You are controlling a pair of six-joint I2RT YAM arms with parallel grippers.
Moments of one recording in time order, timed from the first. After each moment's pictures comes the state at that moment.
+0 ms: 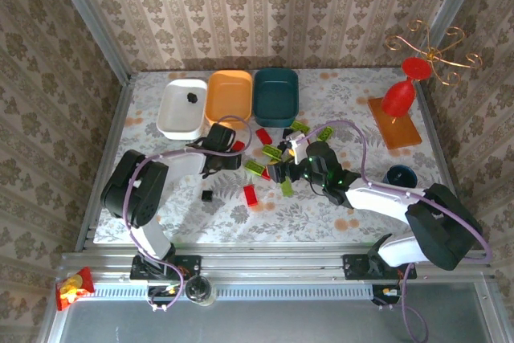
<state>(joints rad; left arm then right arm) -0.54 1.72 0.88 -0.16 -0.02 -0.33 0.65 1.37 0.58 0.35 -0.09 0.20</state>
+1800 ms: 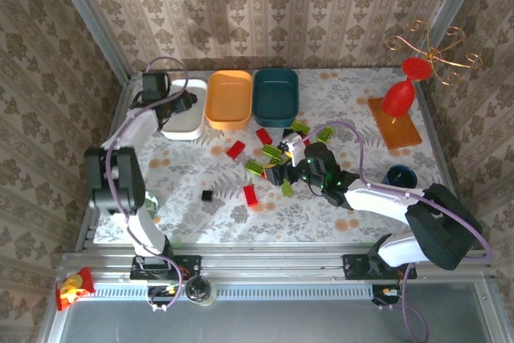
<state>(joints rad) -0.07 1.69 1.25 -0.28 0.04 -0.28 0.67 1.38 0.58 0.36 -0.11 0.16</state>
